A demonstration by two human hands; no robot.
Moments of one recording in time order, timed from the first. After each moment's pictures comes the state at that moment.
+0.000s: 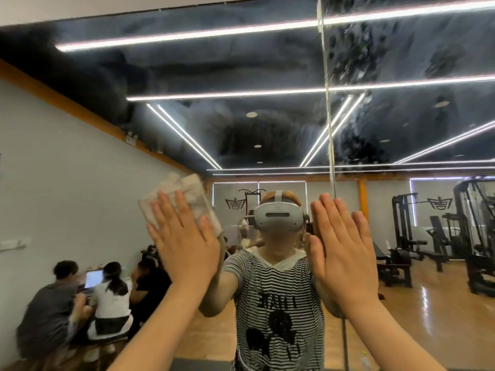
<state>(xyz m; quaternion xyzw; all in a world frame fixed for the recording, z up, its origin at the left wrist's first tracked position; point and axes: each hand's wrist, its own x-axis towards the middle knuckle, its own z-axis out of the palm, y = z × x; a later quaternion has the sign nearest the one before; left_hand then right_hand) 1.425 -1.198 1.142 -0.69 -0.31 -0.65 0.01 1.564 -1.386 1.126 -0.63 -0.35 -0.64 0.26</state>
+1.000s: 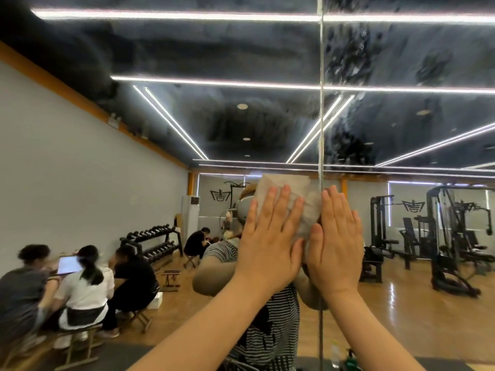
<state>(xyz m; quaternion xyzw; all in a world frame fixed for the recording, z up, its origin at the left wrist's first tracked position) 1.495 -1.289 1.127 -0.75 -0.06 -0.61 0.25 1.571 -1.385 1.124 -0.59 -0.33 -0.65 0.37</state>
